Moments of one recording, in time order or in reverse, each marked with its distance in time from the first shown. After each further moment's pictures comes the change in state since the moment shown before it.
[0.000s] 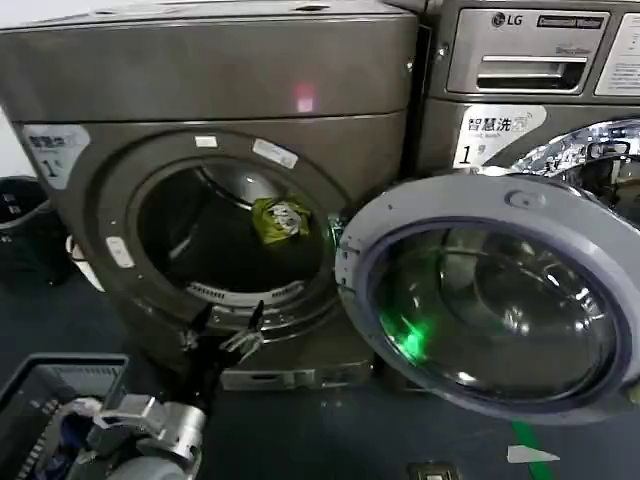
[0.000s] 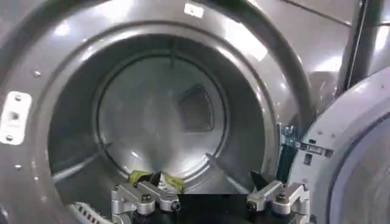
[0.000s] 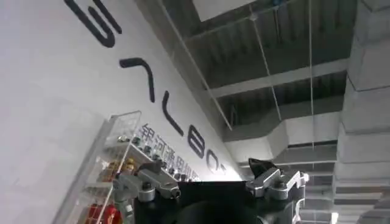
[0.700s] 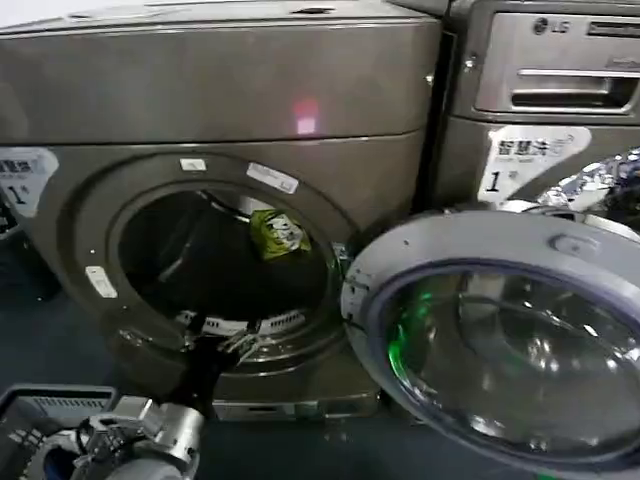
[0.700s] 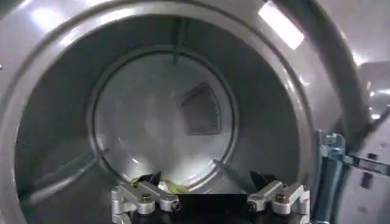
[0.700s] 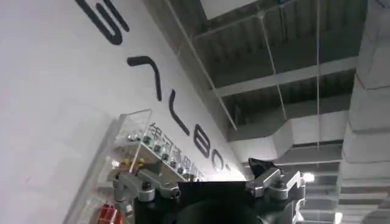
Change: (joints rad) left arm 0.006 -0.003 -0.006 -0.011 0.001 0.001 0.001; right arm 0.010 -0.004 -0.007 -0.006 -0.003 0.004 0.000
